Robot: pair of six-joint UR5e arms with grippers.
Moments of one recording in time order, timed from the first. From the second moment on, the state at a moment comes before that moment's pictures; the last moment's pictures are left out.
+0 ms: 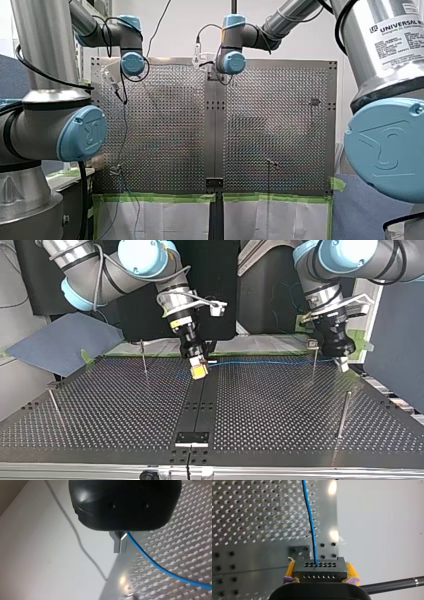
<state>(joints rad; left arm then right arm) -0.11 -1.34 -2.02 -2.68 -2.03 -1.99 2.38 -1.25 1.43 -0.41 1.63 1.59</state>
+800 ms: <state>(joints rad) -0.02 -1.40 -1.87 -2.81 -1.94 -2.02 2.40 -1.19 1.27 -0.38 1.61 1.59</state>
